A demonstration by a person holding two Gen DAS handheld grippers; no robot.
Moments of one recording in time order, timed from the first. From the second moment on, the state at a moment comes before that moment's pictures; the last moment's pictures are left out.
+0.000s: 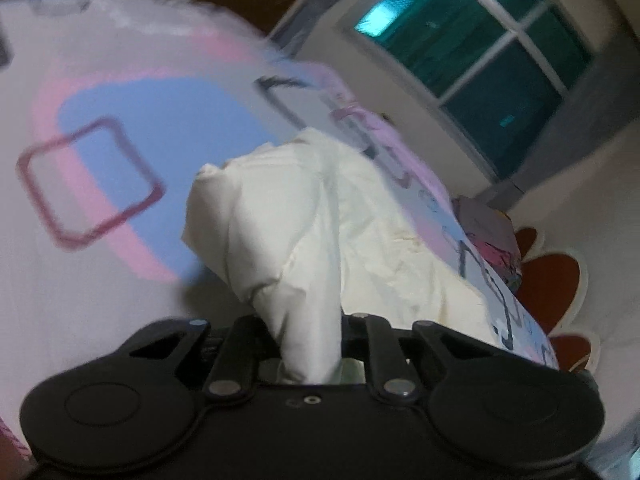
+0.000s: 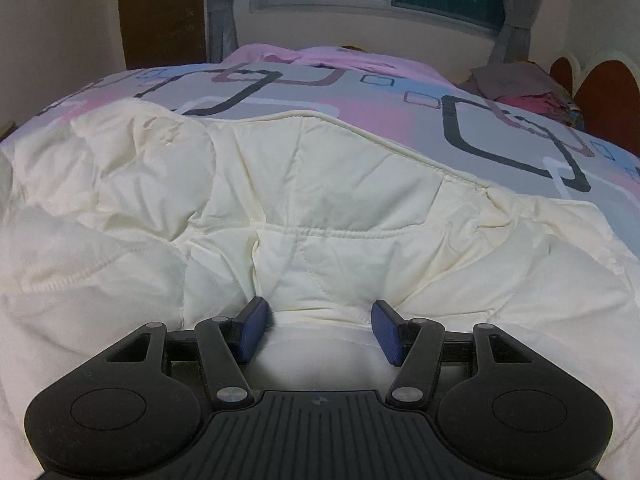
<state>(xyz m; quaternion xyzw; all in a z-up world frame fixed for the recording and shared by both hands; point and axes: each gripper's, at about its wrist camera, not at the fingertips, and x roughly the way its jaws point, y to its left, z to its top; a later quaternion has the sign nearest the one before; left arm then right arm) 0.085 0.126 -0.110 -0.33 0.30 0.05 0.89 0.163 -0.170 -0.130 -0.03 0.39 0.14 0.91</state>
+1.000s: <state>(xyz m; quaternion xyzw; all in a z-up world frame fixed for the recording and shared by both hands) 0.072 -0.114 -0.046 0.09 0.22 -0.31 0.92 0.059 -0.342 -0.090 0.07 0.40 0.02 0.91</state>
